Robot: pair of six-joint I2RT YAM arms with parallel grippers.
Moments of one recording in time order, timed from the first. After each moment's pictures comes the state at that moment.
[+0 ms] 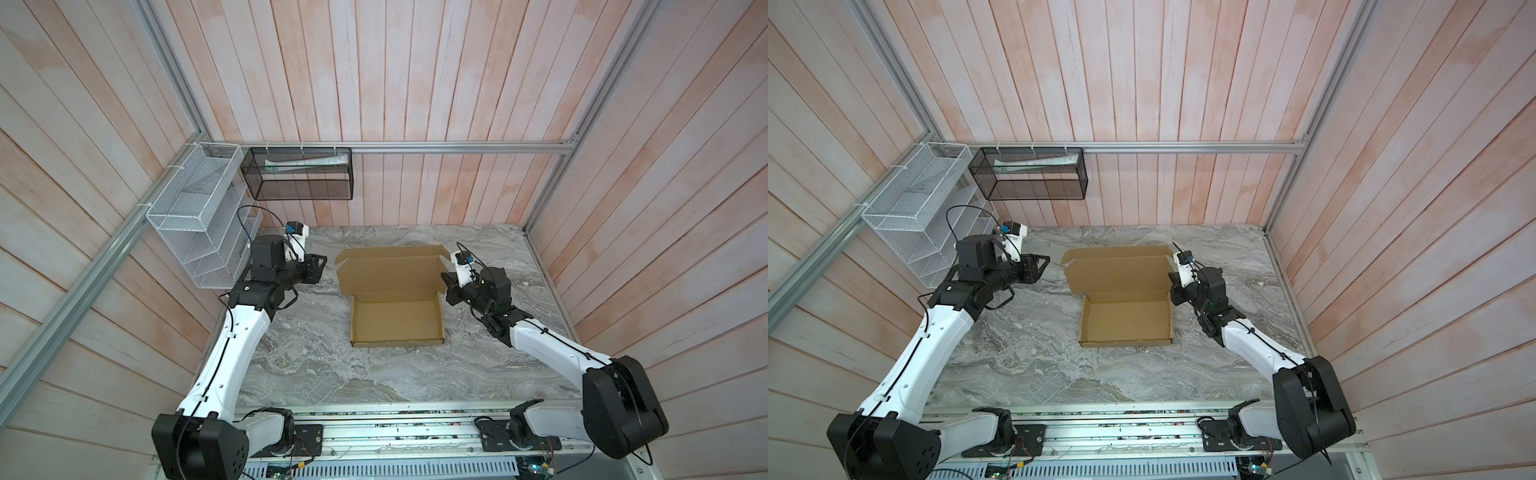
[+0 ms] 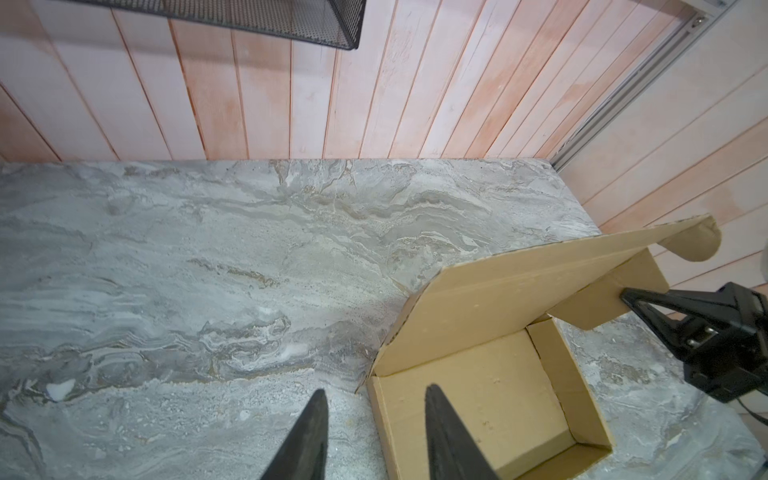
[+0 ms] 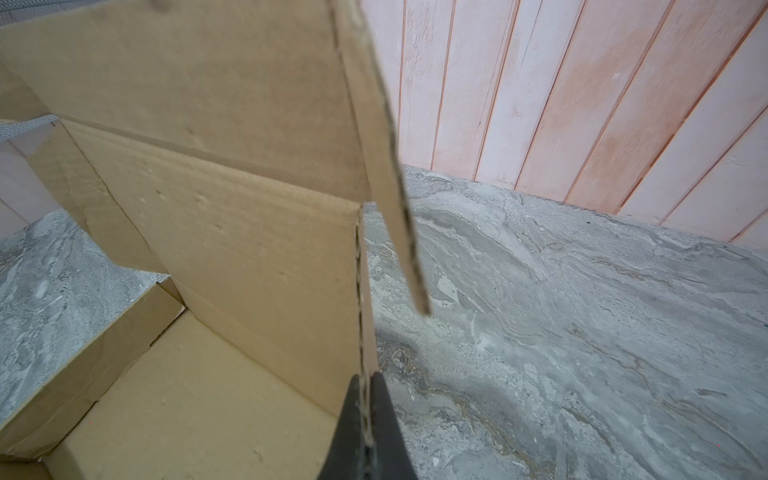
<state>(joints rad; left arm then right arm) -0.07 1.22 1.15 -0.49 0.37 -0.13 0.38 1.32 0.70 0.30 -0.19 0.01</state>
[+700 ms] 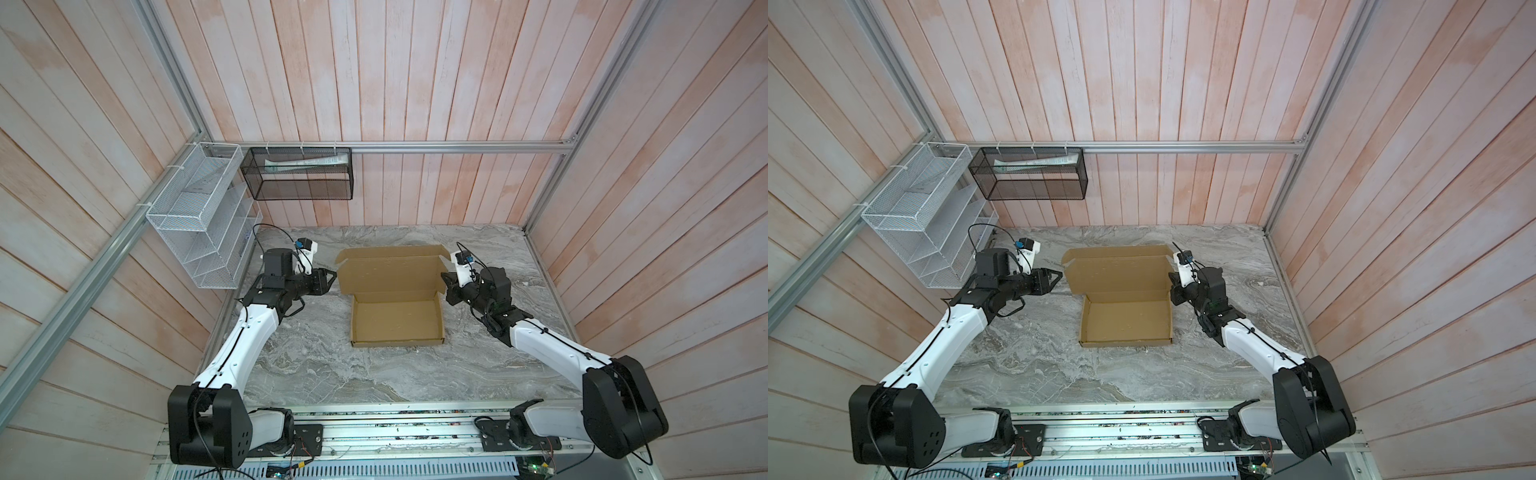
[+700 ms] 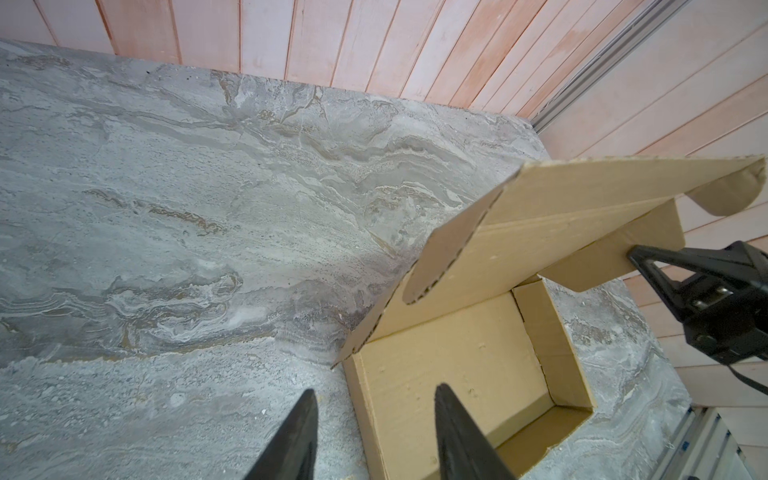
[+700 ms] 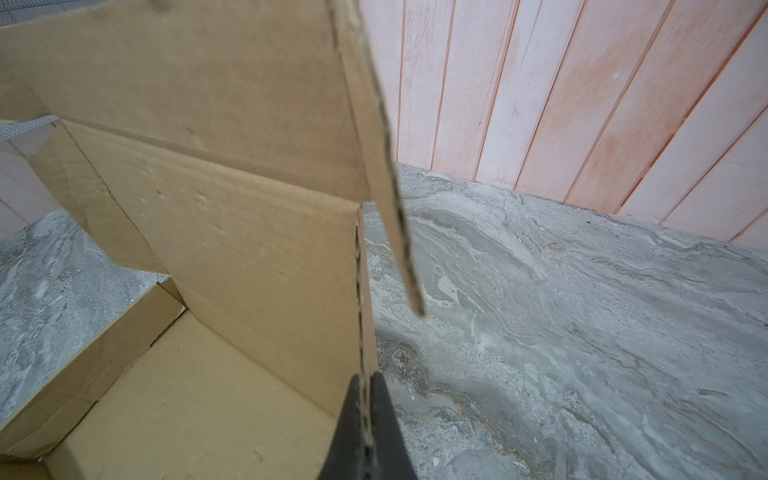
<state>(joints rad) -0.09 1.31 1.00 -0.33 0.48 -0.15 0.38 1.32 0.70 0.30 -0.19 0.01</state>
